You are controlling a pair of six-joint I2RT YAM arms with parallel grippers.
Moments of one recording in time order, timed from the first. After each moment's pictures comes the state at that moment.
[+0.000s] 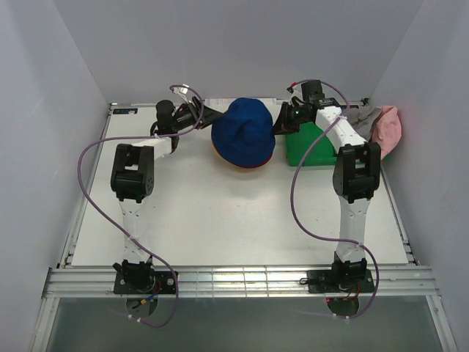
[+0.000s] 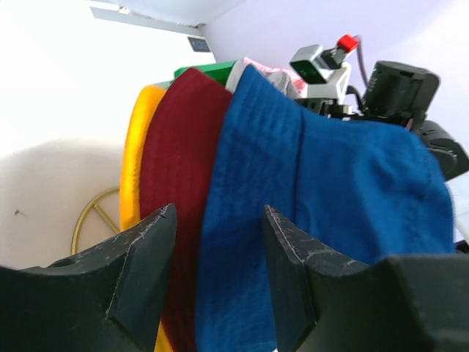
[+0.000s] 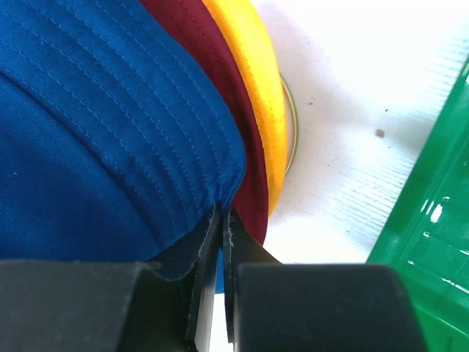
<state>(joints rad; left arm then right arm) -0.14 2.24 1.54 0.73 0.88 -1.01 0.20 2.19 1.95 -0.67 -0.63 0.32</state>
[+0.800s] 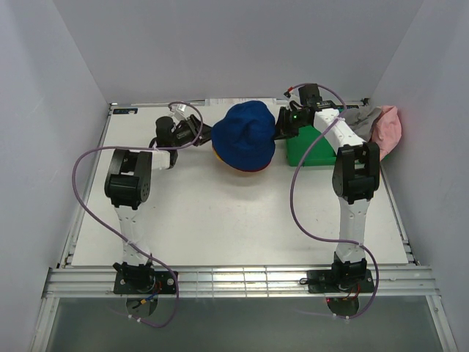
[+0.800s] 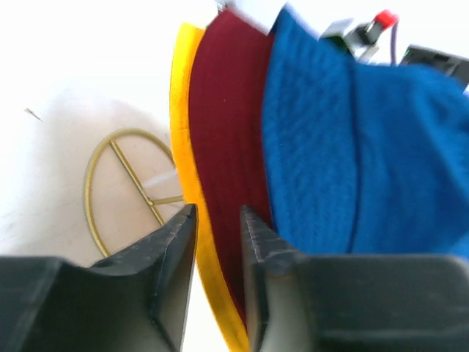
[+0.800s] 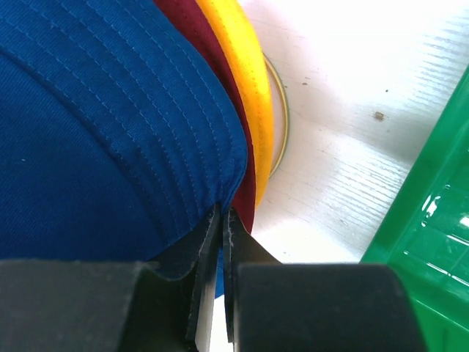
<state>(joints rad) -0.16 2.14 1.24 0.80 0.81 -1.00 0.22 2.17 1.90 -0.69 -0.60 0.26</state>
